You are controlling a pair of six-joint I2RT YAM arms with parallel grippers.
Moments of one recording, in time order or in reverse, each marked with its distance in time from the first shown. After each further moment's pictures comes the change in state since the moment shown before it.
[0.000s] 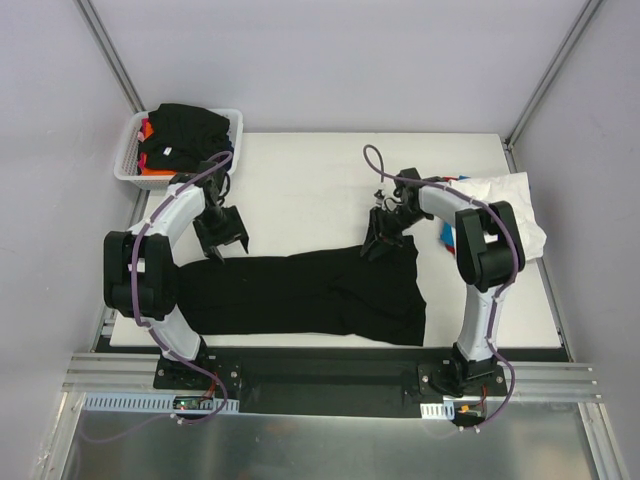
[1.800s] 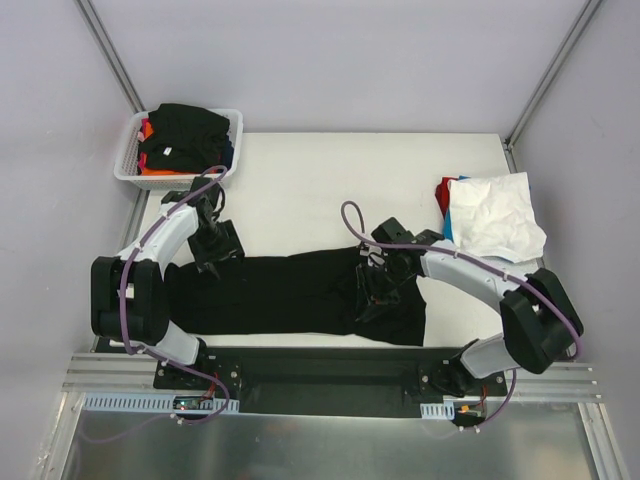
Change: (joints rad) left arm 0.000 -0.164 -0.174 0.017 -0.010 -0.001; right arm 0.363 -0.532 -0.478 0.076 0.085 0.235
